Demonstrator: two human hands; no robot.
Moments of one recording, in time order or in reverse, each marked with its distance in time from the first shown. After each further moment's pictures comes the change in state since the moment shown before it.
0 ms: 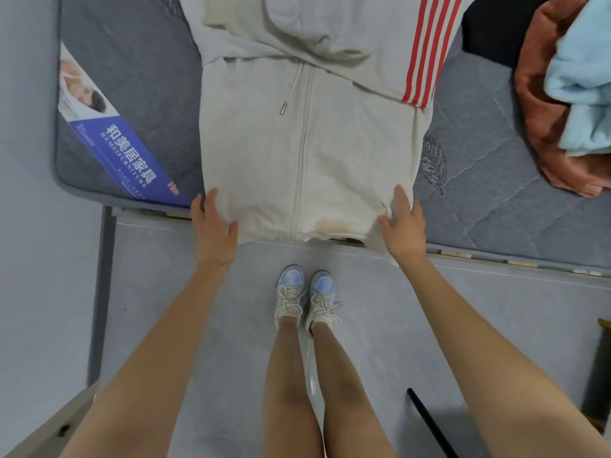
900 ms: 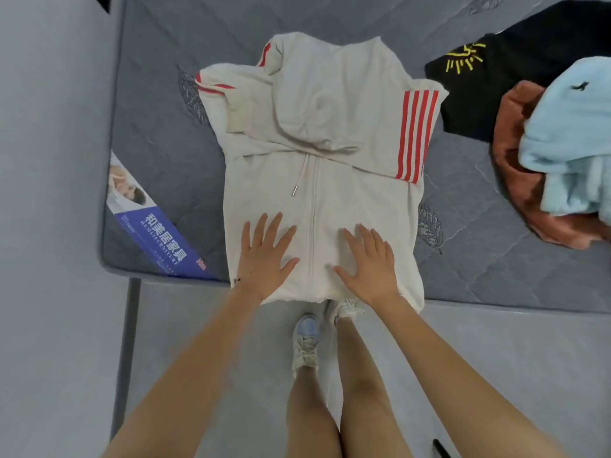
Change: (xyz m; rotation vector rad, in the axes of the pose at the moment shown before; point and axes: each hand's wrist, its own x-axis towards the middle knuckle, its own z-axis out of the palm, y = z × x) left_hand 0.065 0.096 -0.023 0.776 -0.308 0.569; right_hand 0.000 -0.096 -0.004 -0.351 -0.070 -0.401
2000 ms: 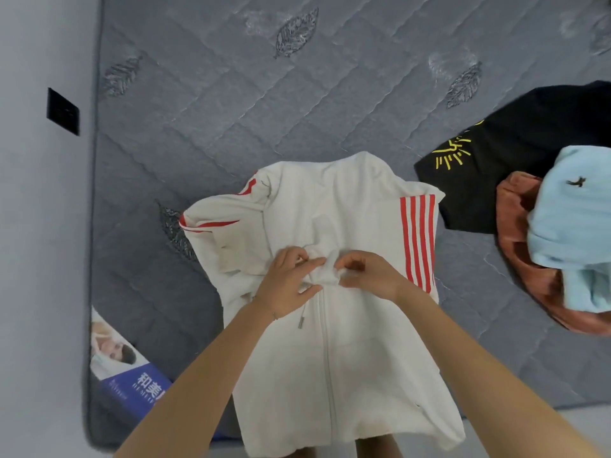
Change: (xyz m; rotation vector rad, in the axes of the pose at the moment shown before) left_hand 0.229 -0.050 -0.085 -0.510 0.019 0.347; right_hand 0.225 -0.013 -0.129 0.869 -0.233 0.104
